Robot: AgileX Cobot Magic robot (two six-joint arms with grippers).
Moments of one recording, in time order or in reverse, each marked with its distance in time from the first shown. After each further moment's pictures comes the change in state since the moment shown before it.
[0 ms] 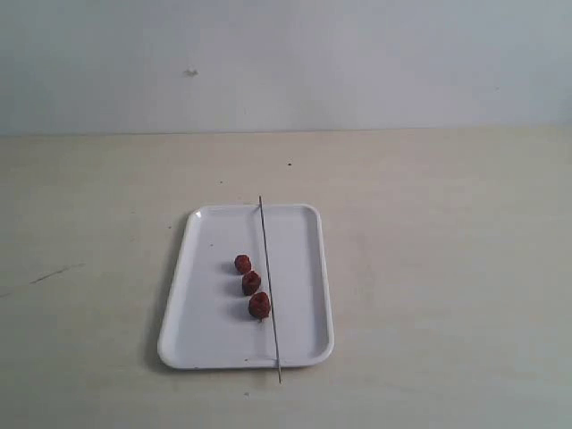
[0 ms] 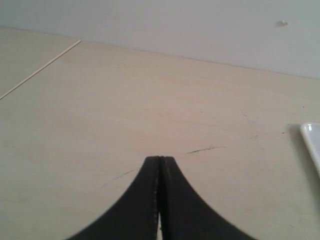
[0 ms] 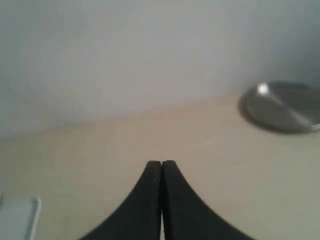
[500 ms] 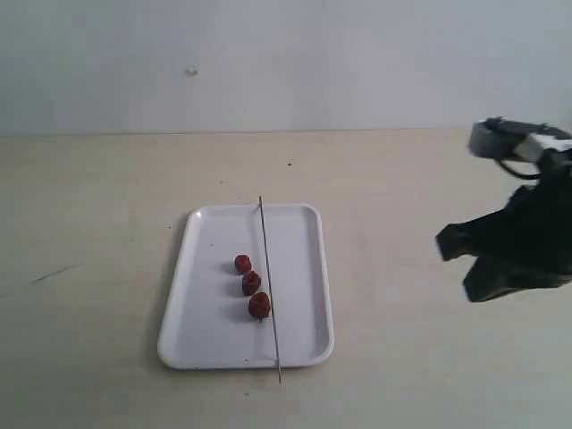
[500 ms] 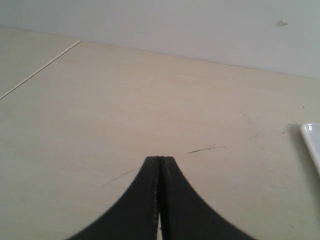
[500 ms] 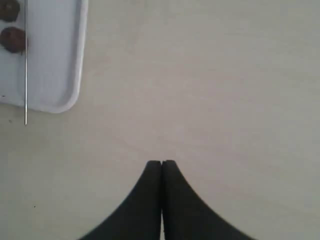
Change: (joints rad) left arm 0.000 0.000 0.000 0.000 0.000 0.000; right arm 0.255 0.643 -0.015 0.412 0.267 -0.350
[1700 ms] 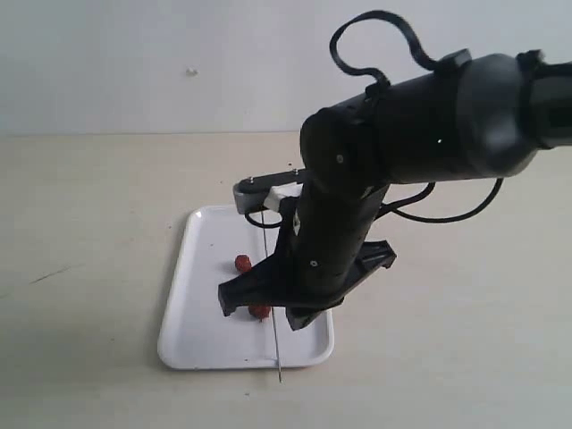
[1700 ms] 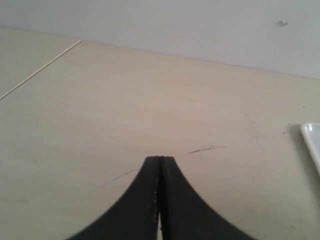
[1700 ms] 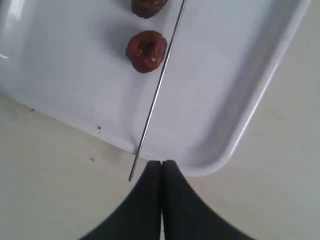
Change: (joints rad) left arm 0.000 0.000 0.000 0.000 0.000 0.000; right arm 0.538 0.484 -0.386 -0.248 -0.051 0.439
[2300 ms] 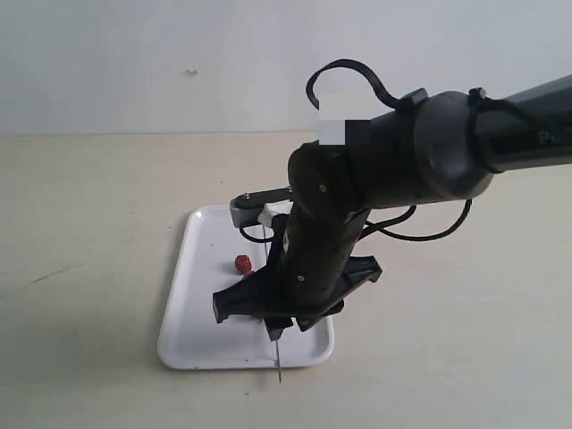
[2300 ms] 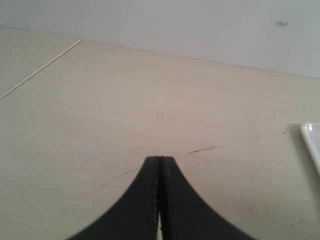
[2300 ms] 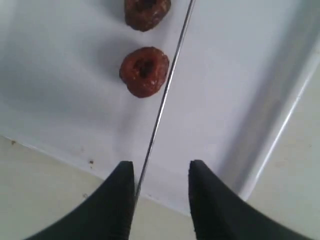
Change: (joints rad) left arm 0.000 0.000 0.000 0.000 0.000 0.000; right arm 0.000 0.085 0.000 0.006 -0.099 0.026
